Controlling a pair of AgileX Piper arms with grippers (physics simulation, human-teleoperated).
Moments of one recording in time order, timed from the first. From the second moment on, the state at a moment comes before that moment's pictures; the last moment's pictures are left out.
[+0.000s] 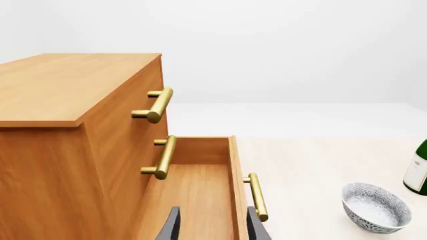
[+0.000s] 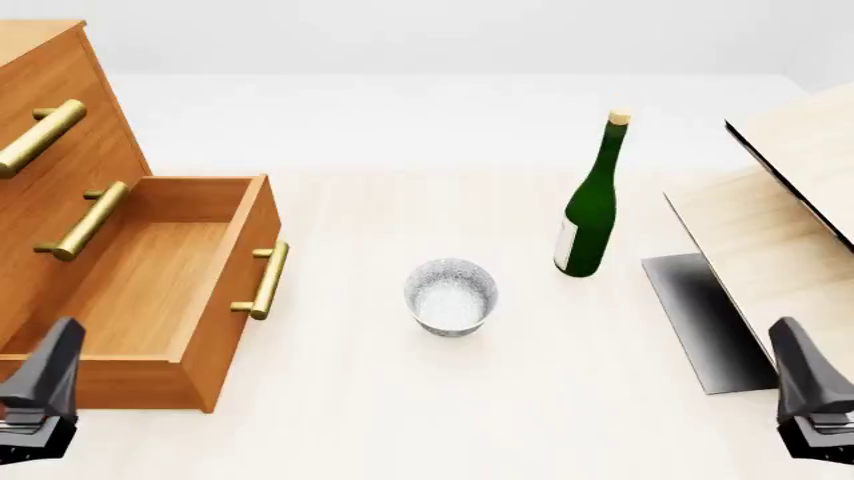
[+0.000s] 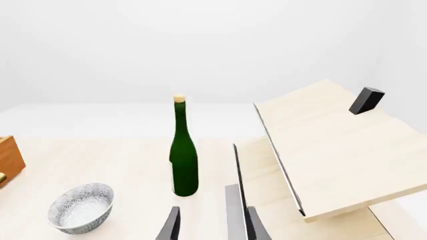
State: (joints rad) left arm 0.00 0.00 0.00 0.00 0.00; right arm 0.00 0.00 0.00 0.00 0.00
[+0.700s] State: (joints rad) left arm -0.01 0.06 0.00 -0.03 0.01; right arm 0.00 0.00 -0.01 0.00 0.00
